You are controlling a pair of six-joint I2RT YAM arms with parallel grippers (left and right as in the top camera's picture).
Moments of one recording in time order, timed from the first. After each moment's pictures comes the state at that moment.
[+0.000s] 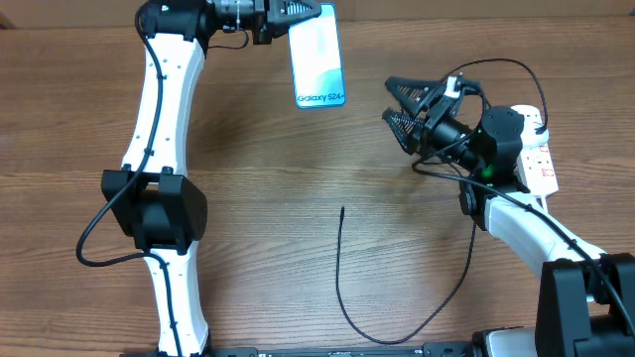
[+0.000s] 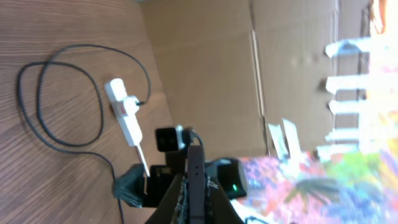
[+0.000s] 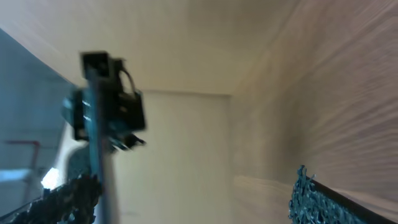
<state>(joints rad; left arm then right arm) -0.10 2.29 2.41 -0.71 1.35 -0.74 0.10 1.57 0.75 0.73 -0.78 1.40</state>
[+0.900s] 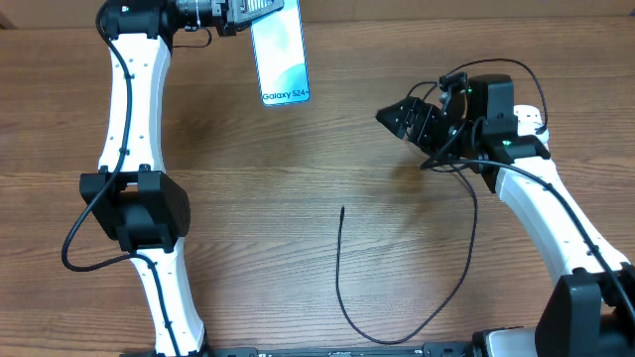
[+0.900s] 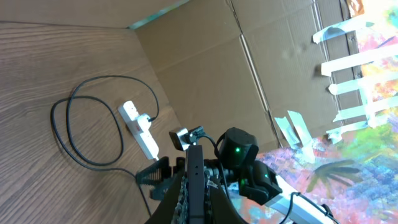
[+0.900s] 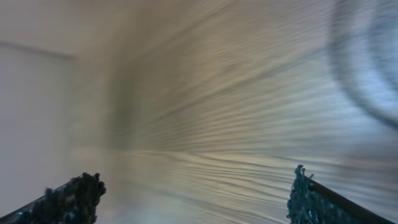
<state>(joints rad) 0.01 2.29 2.41 -0.71 1.44 -0.54 0.11 1.57 1.11 -0.40 -0.53 0.56</state>
